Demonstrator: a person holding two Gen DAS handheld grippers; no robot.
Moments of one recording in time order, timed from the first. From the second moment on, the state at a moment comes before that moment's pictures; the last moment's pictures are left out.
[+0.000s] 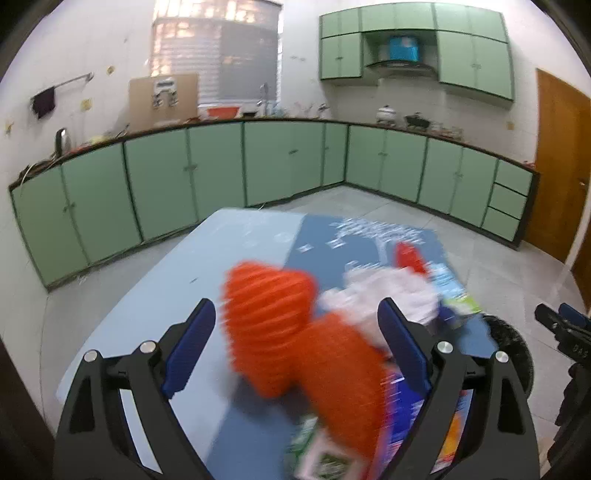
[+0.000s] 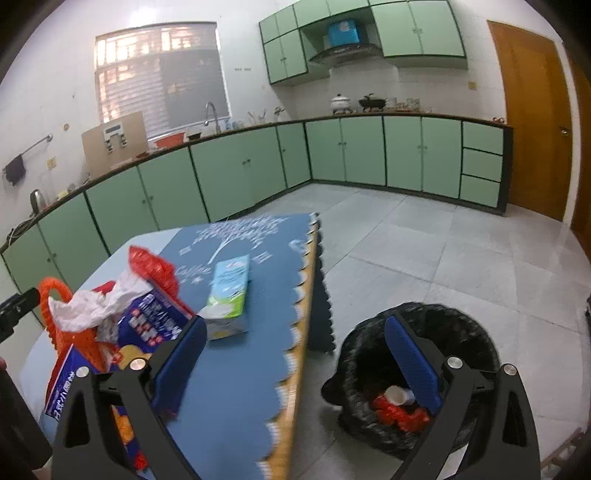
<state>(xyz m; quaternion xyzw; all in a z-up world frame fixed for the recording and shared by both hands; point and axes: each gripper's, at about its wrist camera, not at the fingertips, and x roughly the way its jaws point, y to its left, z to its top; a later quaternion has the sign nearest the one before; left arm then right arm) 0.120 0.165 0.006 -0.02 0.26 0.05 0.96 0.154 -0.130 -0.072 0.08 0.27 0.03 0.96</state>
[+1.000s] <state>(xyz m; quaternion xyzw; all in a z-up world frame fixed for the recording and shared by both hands) 0.162 0.229 0.001 -0.10 0.21 0.06 0.97 0.204 -0.074 -0.092 0.04 0.31 0.07 0.95</state>
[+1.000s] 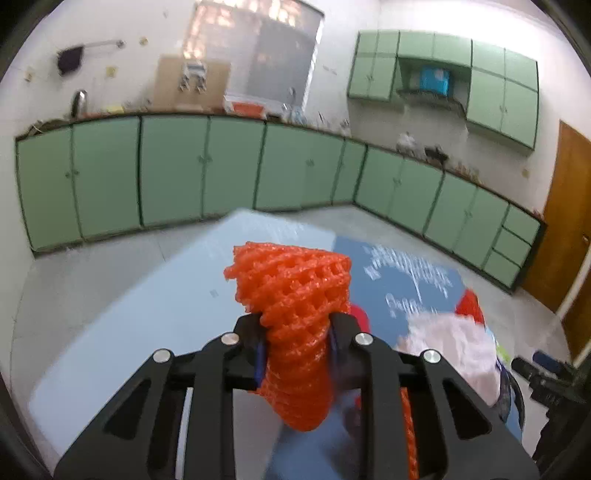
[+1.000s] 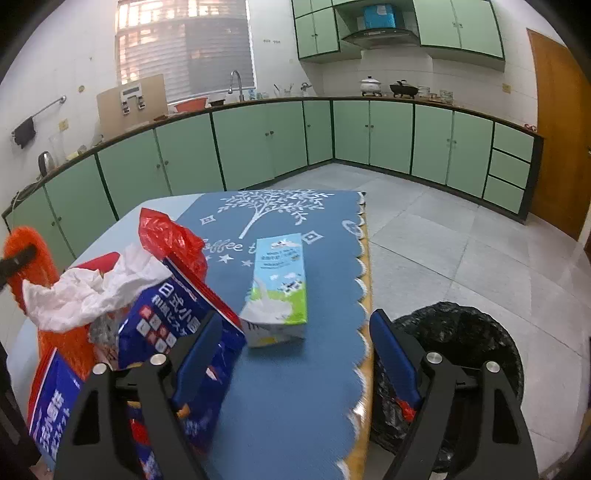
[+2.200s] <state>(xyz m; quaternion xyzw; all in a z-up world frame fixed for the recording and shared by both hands) 0.167 0.112 0.061 -0.12 0.13 -0.09 0.98 0.212 -0.124 -0.066 0.10 0.31 0.09 0.94</state>
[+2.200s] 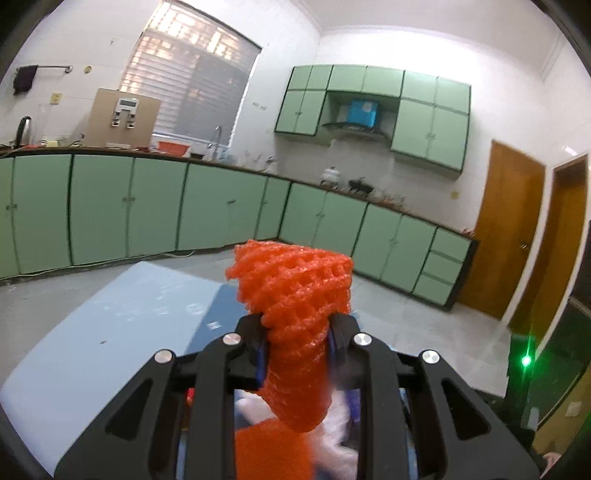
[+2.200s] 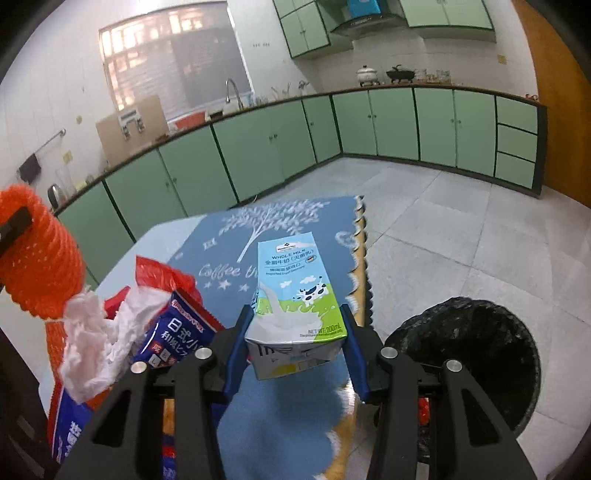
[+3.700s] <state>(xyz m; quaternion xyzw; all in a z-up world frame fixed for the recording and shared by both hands) 0.313 -0.233 -0.120 -0.02 0.34 -0.27 0.90 0.196 -0.397 -0.190 0.17 0.35 -0.10 0.92</state>
